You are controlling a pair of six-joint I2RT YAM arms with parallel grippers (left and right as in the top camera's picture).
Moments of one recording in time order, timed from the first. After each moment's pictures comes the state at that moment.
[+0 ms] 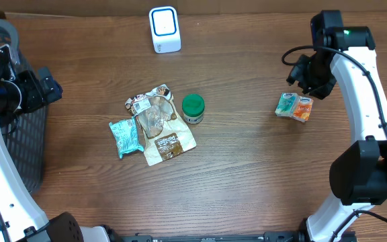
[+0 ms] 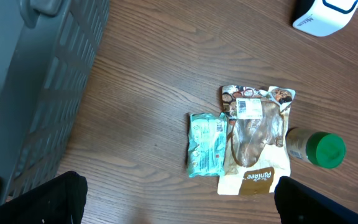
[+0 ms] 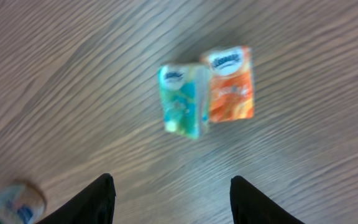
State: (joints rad) left arm 0.44 1.58 1.91 -1.50 0.22 -0.05; right arm 0.01 1.91 1.82 -1.34 0.01 0.54
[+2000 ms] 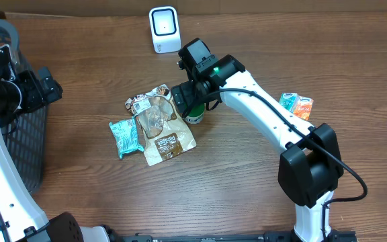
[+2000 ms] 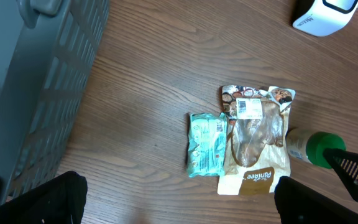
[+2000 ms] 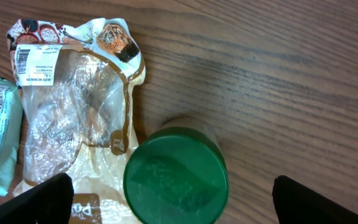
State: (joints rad) left arm 0.44 1.58 1.91 -1.50 0.22 -0.05; right arm 0.61 2.06 1.79 -0.93 -0.03 0.20
